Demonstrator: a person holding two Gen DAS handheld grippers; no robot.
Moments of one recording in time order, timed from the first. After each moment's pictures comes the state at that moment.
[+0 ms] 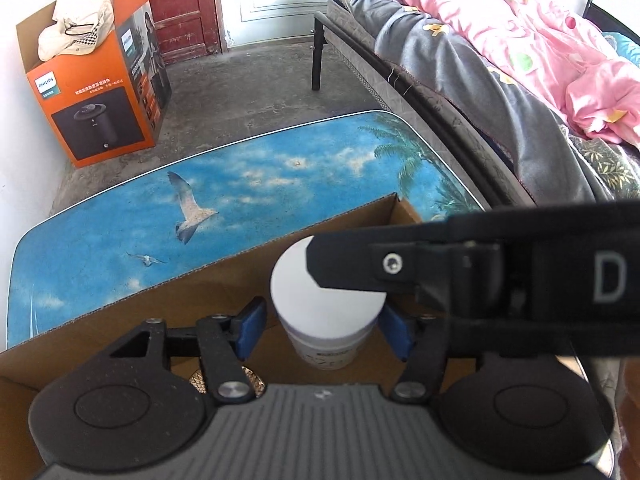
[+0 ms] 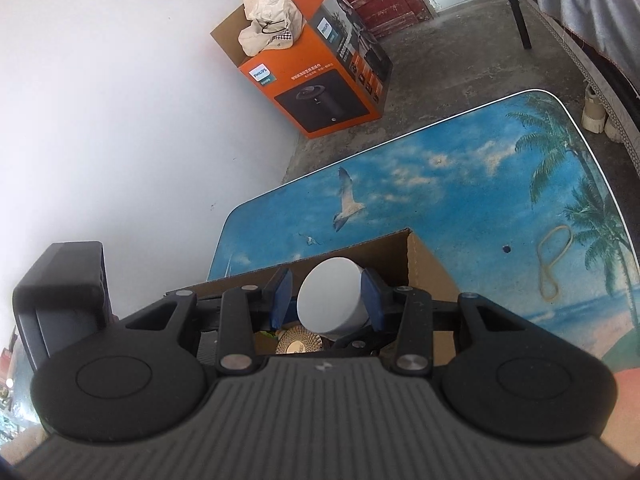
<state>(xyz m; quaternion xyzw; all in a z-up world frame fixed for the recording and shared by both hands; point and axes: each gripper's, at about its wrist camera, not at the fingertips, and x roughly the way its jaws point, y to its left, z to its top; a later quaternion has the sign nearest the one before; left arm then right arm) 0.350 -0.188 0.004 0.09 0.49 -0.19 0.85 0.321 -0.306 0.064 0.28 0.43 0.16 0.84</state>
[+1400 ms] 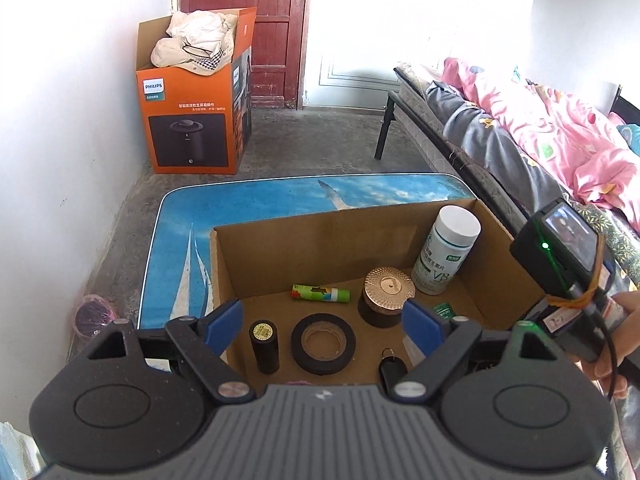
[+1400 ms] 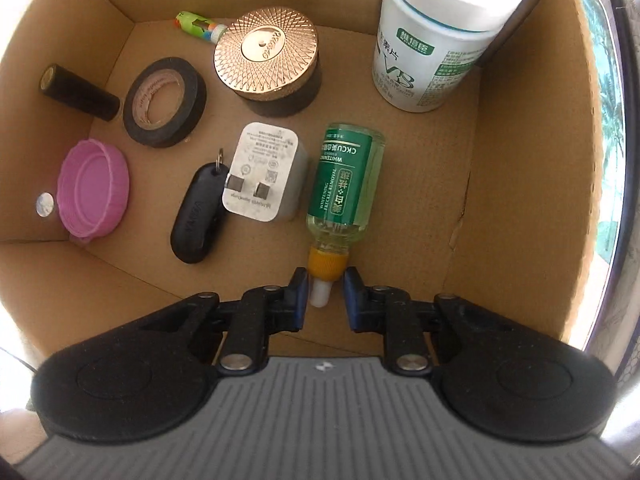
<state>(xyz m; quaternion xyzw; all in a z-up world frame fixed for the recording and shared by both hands) 0.215 0.000 0.072 0.00 0.39 -0.13 0.91 0.271 -0.159 0.011 -0.06 0.70 0.11 0.70</state>
